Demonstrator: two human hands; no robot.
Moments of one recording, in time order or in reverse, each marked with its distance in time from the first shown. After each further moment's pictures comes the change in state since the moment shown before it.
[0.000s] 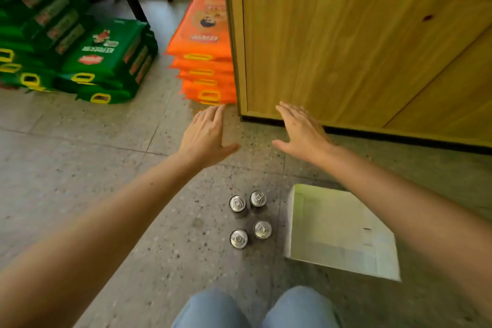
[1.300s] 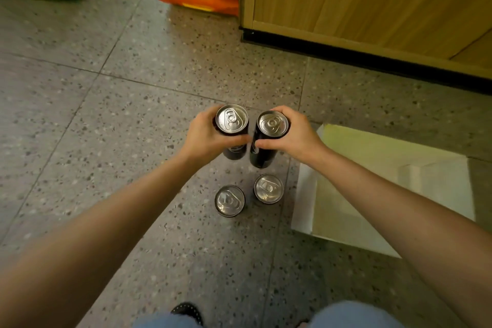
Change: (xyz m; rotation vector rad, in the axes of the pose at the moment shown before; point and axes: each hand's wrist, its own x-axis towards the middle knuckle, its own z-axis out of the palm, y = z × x) left_hand -0.023 -0.046 0.290 -1.011 0.074 -0.223; right_hand 0.005 0.060 0.288 0.792 0.006 0.162
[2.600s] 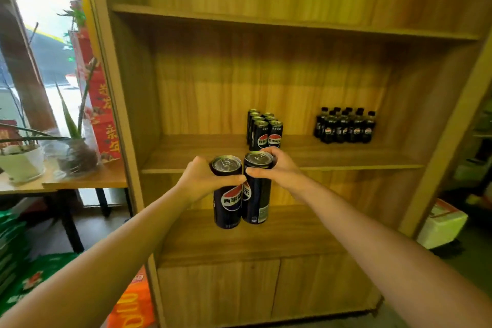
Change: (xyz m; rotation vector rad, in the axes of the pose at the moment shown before) left_hand -0.092 0.998 -0.188 0.064 -0.205 0.496; right_hand -0.258 -0.774 -0.633 0.109 0.402 -0.268
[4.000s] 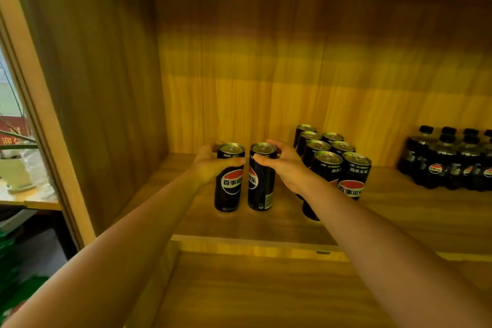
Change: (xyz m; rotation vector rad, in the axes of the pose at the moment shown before) left_hand 0.329 -0.137 -0.045 -0.176 0.206 -0.207; right_hand 0.369 0.111 0.041 0.192 0.016 0.066
